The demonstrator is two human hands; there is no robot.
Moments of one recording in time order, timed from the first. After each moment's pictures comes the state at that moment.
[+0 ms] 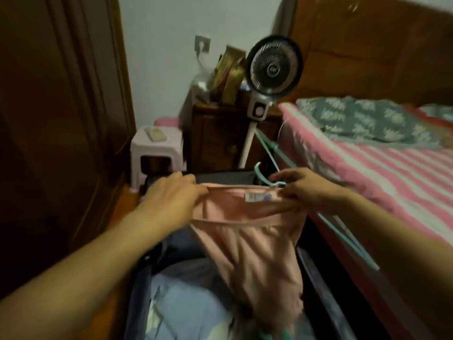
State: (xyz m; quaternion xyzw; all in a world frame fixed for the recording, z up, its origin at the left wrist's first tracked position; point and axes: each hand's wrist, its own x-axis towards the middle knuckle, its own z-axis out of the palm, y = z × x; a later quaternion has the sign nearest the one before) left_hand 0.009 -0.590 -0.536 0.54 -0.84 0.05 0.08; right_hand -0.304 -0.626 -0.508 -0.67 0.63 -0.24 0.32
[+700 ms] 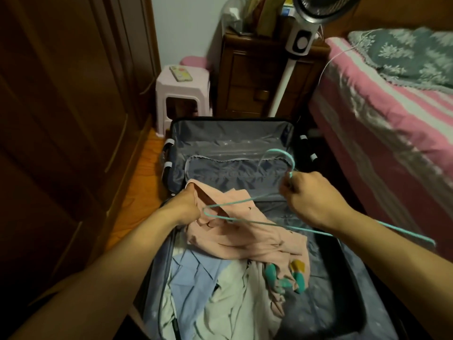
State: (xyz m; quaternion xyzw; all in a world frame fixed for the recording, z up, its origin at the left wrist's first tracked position) left_hand 0.031 -0.558 -0.714 0.73 -0.59 -0.35 0.02; right_hand -0.243 -0.530 -0.603 -0.80 0.59 -0.10 0.08
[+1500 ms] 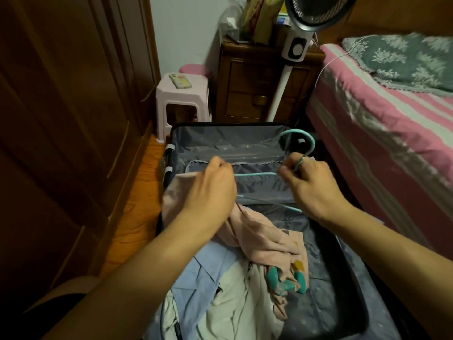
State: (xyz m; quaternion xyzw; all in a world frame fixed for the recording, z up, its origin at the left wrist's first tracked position) left_hand -0.036 -0.517 -0.619 0.66 -0.71 -0.08 0.22; right_hand -0.239 -0.530 -0.592 -0.76 0.56 -0.29 0.13
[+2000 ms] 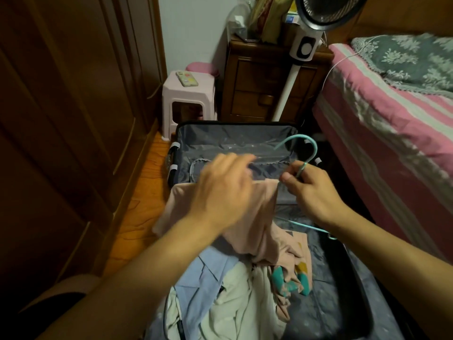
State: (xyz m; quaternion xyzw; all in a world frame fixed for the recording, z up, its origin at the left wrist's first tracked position) left_hand -0.029 -0.505 -0.626 0.53 -0.75 -0.03 0.40; right_hand -0.234 -0.538 -0.613 -0.71 0.56 -0.33 0.26
